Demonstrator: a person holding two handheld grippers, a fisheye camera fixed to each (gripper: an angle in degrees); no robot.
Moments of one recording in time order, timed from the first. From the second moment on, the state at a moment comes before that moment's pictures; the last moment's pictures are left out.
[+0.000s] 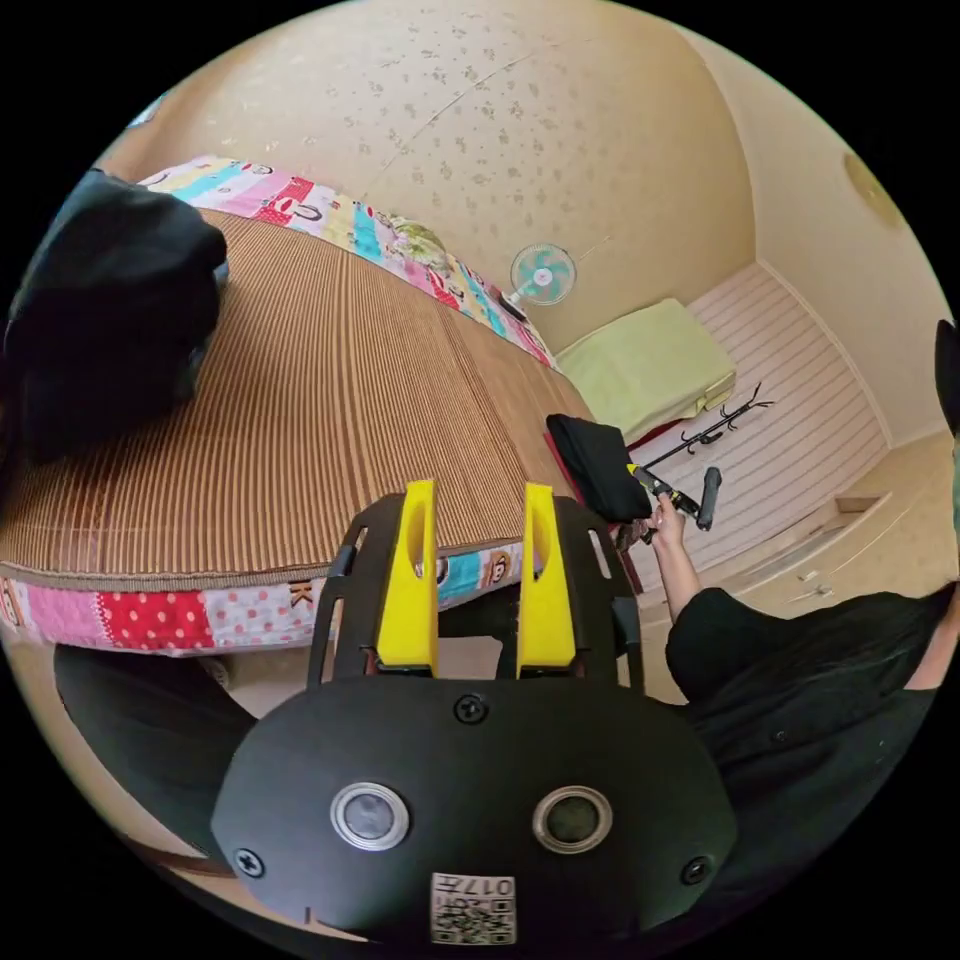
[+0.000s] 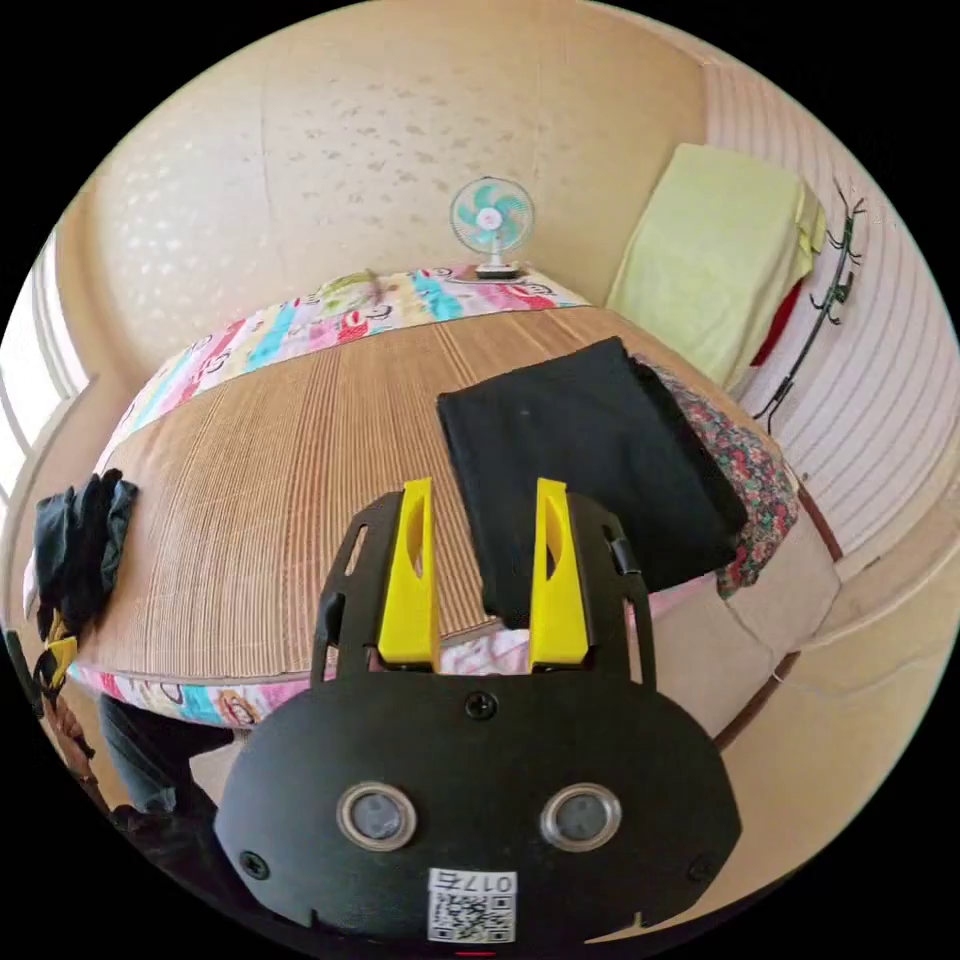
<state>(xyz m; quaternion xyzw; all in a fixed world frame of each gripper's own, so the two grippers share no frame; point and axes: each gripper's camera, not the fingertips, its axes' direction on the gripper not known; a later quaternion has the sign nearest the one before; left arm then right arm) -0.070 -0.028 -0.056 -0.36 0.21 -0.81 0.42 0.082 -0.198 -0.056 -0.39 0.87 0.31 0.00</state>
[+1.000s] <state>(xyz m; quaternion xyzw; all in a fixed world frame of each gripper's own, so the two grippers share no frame) -0.115 0.083 -0.076 -0.12 0.15 -0.95 0.25 0.248 0.076 0.128 -0.42 0.61 0.48 0.46</state>
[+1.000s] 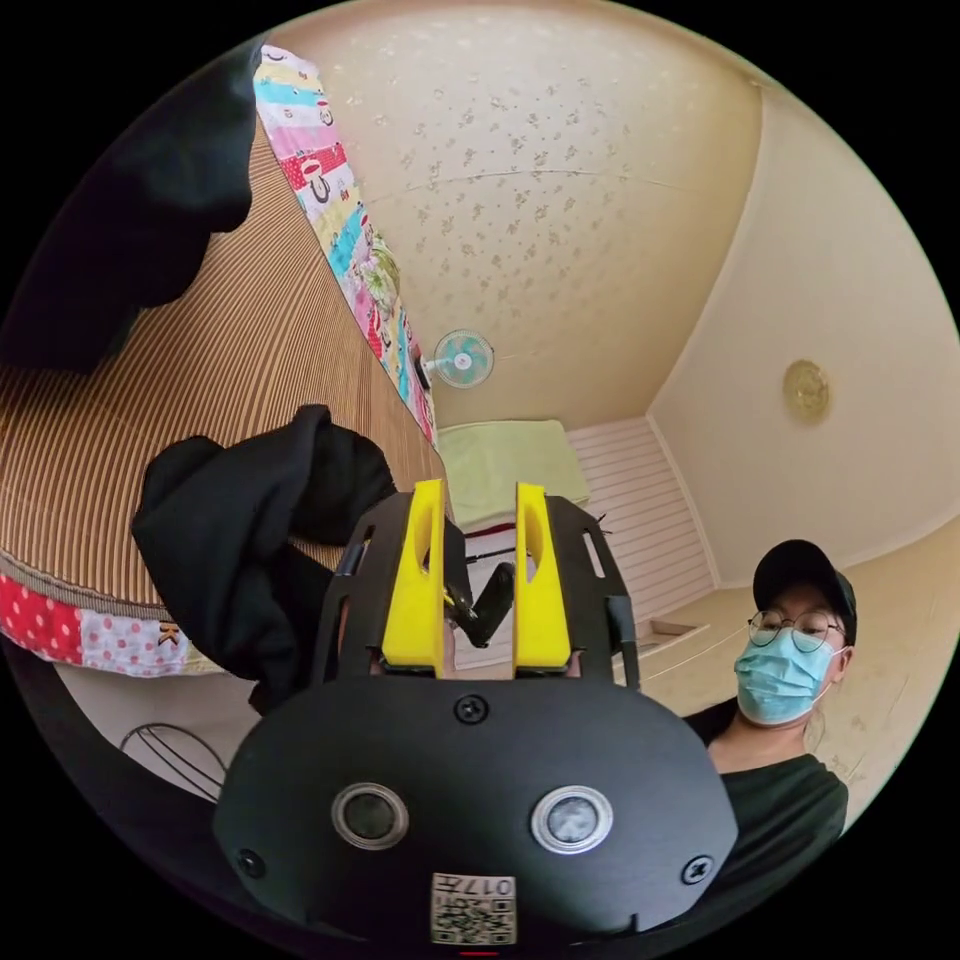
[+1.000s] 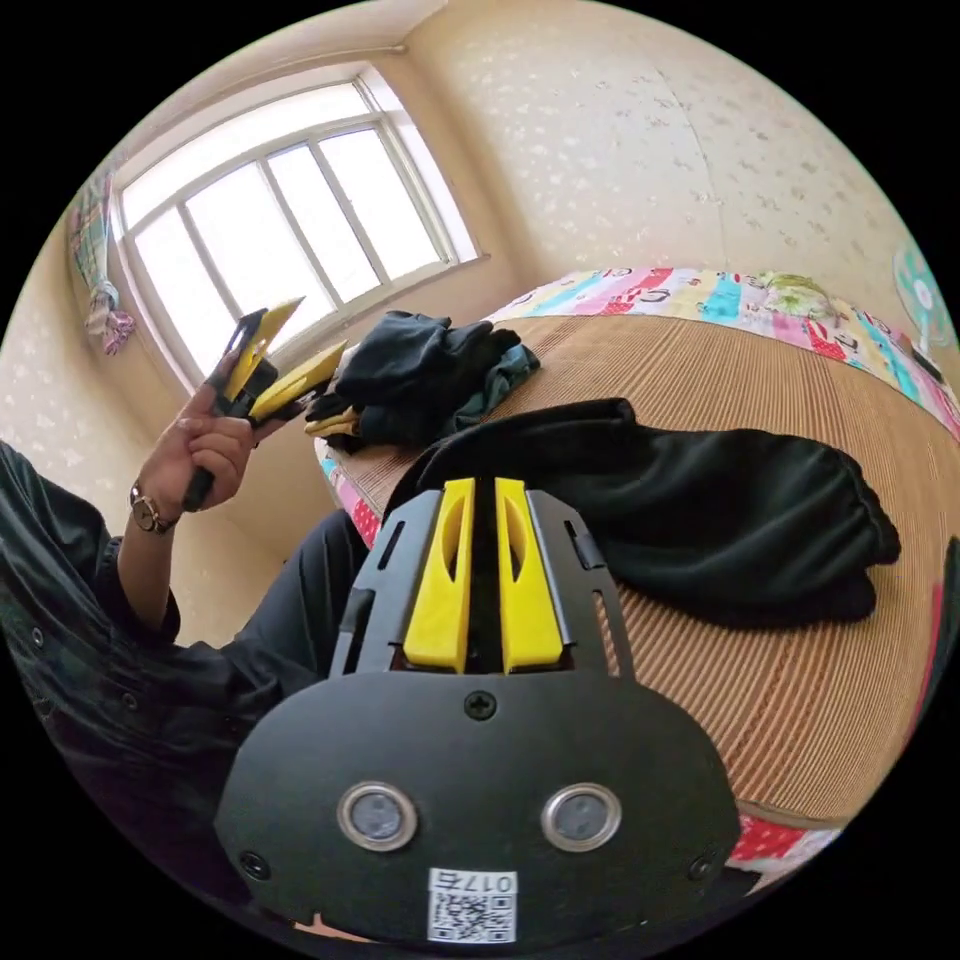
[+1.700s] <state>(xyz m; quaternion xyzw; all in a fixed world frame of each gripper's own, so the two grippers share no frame) -0.012 0.067 0.180 -0.59 0.30 -0.65 0.39 0.139 0.082 0.026 -0.29 0.64 0.63 0.34</state>
